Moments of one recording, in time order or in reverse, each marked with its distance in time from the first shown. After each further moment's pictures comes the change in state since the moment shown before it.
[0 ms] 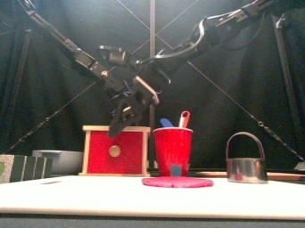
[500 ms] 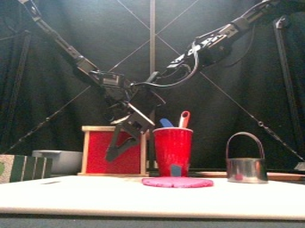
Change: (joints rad) left arm 0.008 0.067 0.002 0.020 0.035 0.008; right arm -0.066 0.132 -0.020 -0.094 -0.020 -0.003
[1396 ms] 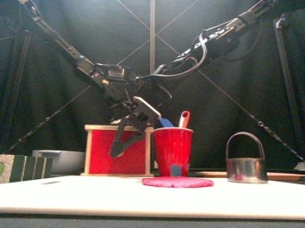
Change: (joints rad) left arm 0.009 -0.002 0.000 0.020 0.002 -0.006; right arm 0.023 -0.049 0.046 0.055 -0.026 -0.003
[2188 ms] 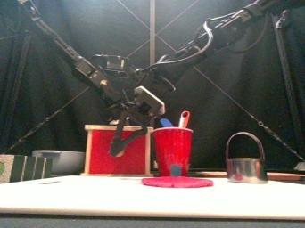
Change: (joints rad) left arm 0.012 -0.003 0.012 0.021 -0.041 -0.051; right arm 0.061 -0.017 0.005 0.084 0.041 0.006
